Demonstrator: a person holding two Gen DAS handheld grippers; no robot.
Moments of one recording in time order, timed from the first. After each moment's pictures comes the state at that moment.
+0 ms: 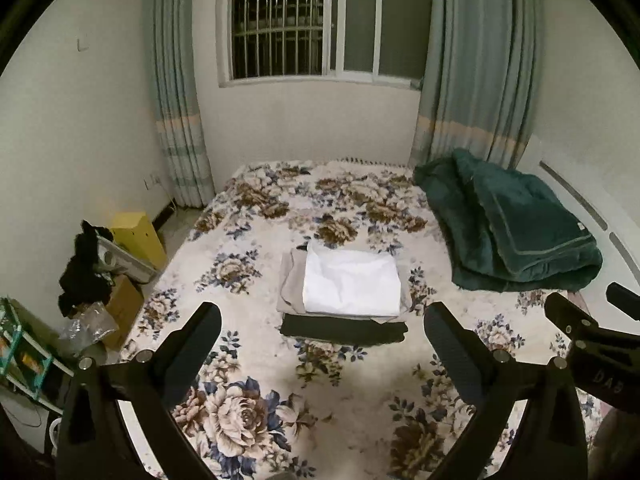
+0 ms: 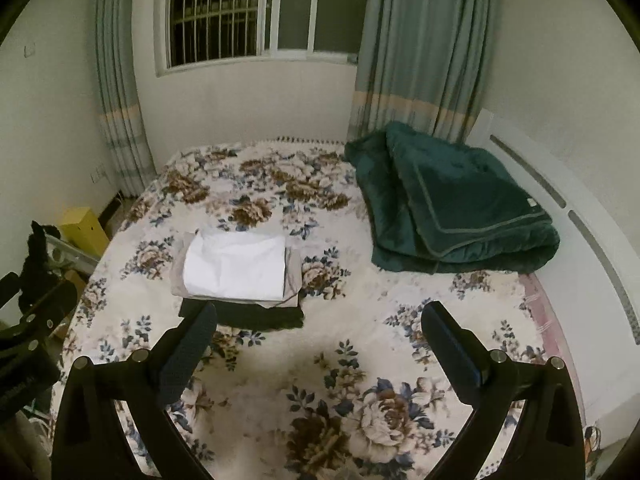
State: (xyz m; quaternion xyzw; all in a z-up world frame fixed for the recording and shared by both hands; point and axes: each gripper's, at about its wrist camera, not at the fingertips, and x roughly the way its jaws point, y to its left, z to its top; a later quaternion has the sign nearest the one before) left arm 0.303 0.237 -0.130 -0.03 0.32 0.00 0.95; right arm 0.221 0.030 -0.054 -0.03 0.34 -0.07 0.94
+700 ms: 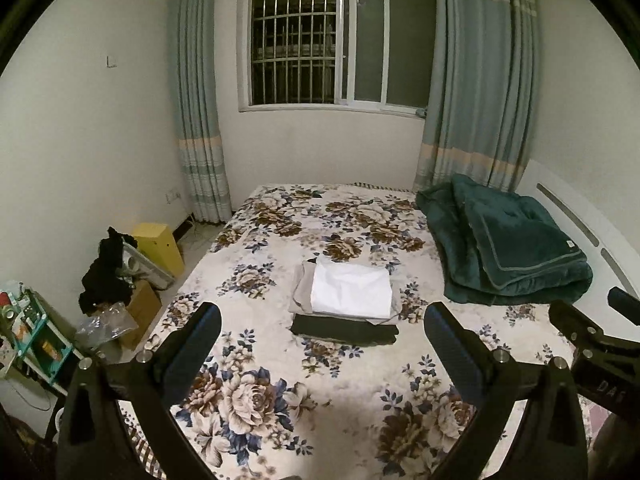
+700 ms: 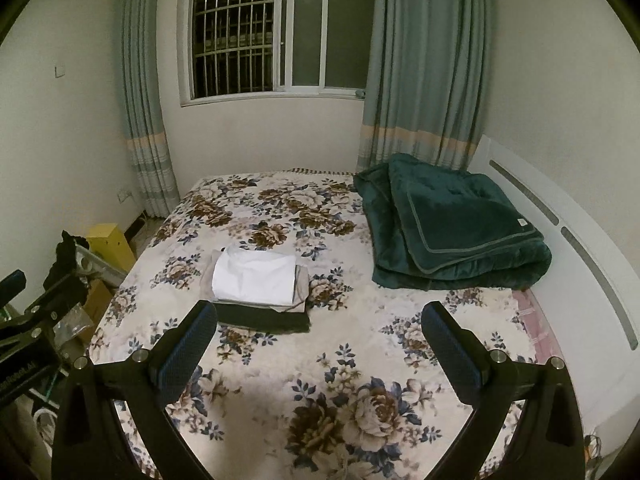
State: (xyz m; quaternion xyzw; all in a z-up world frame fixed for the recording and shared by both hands) left arm 0.211 0.224 -0.080 -0.03 0.28 0.03 0.96; right arm 0.104 0.005 0.027 -0.03 0.30 -0.03 0.95
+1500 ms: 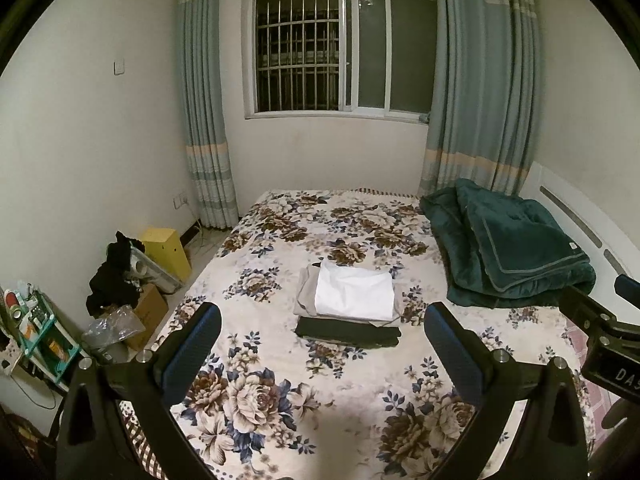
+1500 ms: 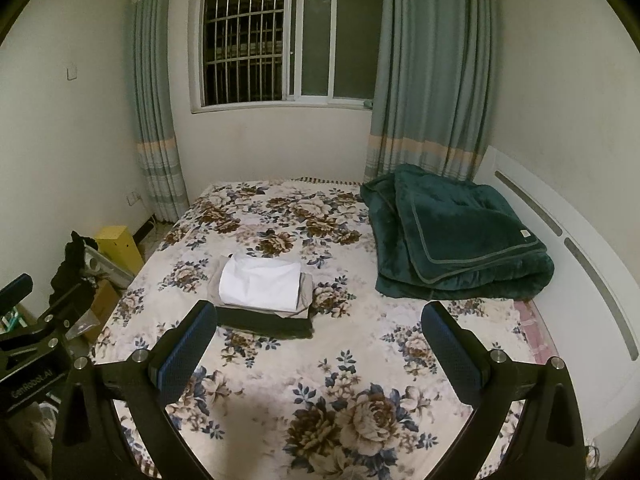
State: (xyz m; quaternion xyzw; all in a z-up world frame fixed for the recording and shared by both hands) left arm 0.195 0.213 -0.072 -0.03 0.27 0.04 0.96; right arm 0.098 -0.009 0.043 -0.04 0.29 0.00 0.96
